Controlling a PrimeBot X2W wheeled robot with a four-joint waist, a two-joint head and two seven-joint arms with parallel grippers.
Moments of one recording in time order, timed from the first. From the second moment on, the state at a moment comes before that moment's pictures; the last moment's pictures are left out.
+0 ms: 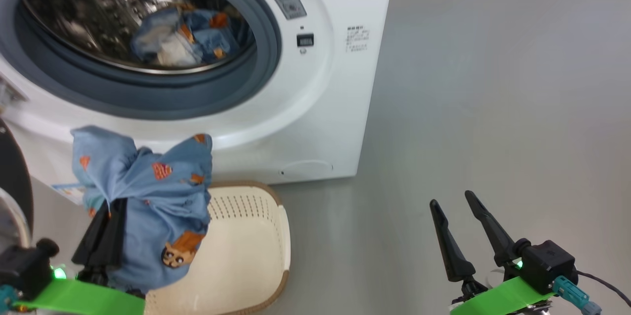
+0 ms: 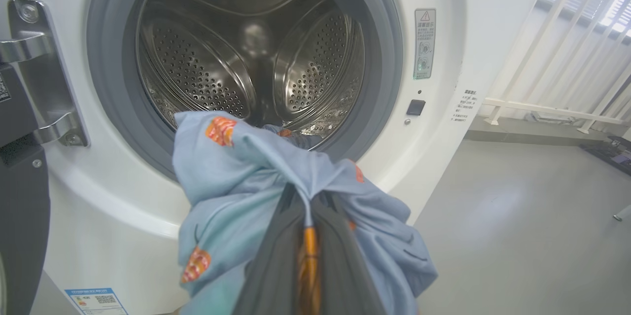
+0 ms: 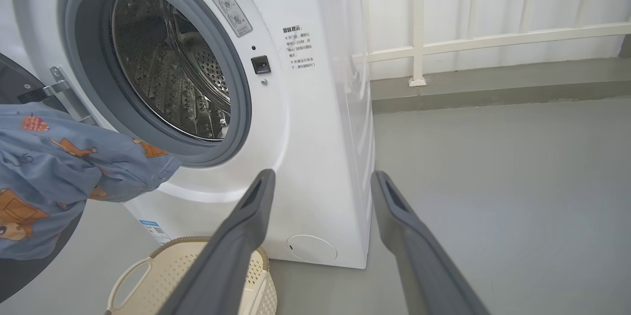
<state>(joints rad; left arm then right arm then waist) -0.08 0.37 -0.18 0.00 -0.61 -0.13 -0.26 -0.02 -0.05 0.12 0.06 0.23 0.13 -0.26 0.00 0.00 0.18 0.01</state>
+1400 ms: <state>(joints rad) 0.16 0.17 0.05 -0.08 -0.38 -0.13 -0.26 0.04 -0.05 0.09 0.05 0.22 0.13 -0.26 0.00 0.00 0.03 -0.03</state>
